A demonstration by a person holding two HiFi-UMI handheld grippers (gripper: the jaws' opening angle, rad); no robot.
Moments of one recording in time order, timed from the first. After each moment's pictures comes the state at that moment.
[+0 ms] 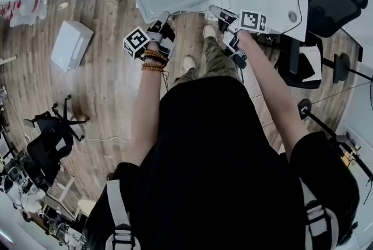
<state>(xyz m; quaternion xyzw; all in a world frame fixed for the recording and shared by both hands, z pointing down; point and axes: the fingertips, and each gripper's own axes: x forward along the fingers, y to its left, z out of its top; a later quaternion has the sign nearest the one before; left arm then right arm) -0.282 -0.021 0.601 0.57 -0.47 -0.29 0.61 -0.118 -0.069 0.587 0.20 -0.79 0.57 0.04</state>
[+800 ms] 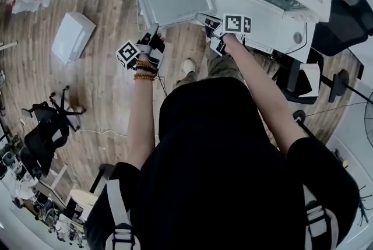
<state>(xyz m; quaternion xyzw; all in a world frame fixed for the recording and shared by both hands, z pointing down) -0.351 -0.028 0.642 0.52 -0.50 -0.33 0.61 -0.198 -0.103 0.628 0.14 -0.77 0.61 0.10</state>
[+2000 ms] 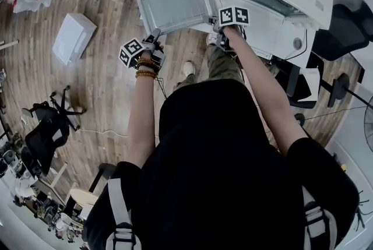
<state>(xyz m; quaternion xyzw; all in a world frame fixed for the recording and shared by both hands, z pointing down) -0.355 -0.017 0.708 0.42 -0.57 -0.20 0.67 -0.157 -0.136 0.704 0.24 -0.72 0.57 0.32</state>
